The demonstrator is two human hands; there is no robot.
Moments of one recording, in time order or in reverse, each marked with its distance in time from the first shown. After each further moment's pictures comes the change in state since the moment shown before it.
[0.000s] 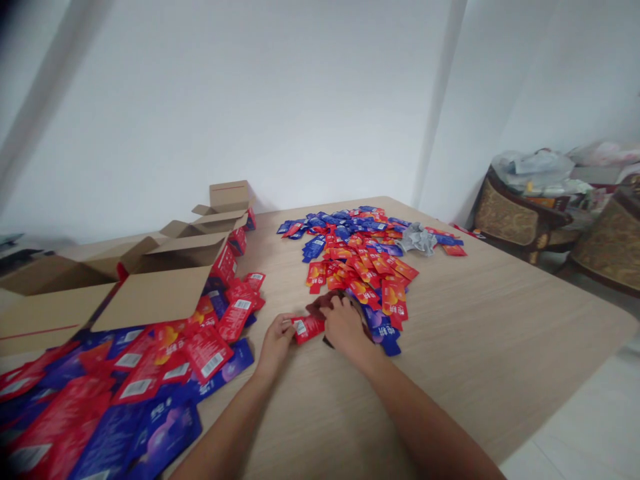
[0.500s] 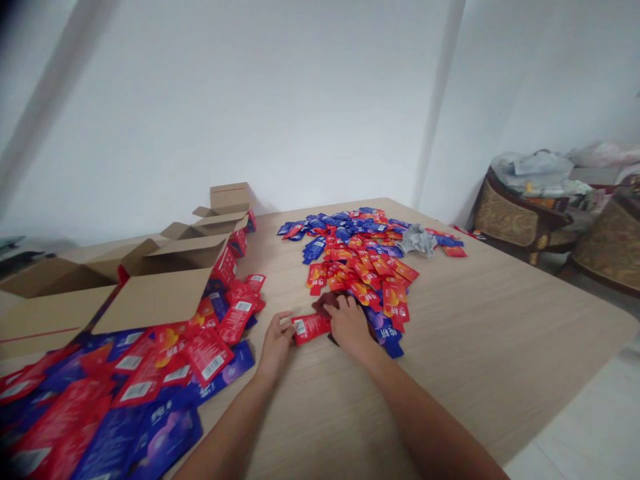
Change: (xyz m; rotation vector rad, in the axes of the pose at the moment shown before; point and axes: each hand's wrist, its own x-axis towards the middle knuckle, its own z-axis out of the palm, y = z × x) left_hand 0.001 0.002 0.004 -0.041 0.083 -0.070; right_hand 0.002 0.010 0.003 0.003 0.043 0.053
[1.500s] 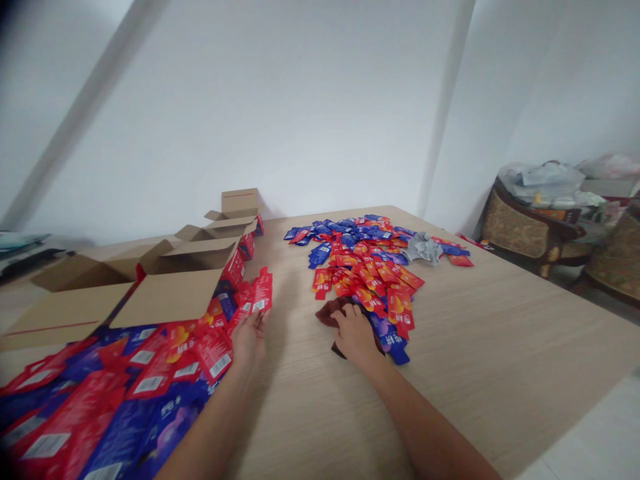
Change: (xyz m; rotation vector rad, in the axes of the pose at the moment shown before) left_hand 0.025 0.030 -0.044 -0.707 0.497 0.053; right_hand -0.008 0.010 0.009 0.035 0.062 -0.012
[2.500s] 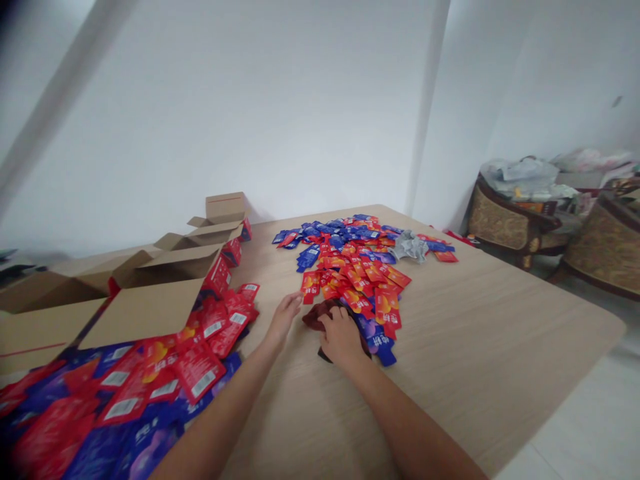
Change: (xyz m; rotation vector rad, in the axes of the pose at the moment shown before) left_hand -0.013 -0.057 0.067 0.743 -0.647 0.057; right_hand 0.002 -0.002 -0.004 0.026 0.015 0.021
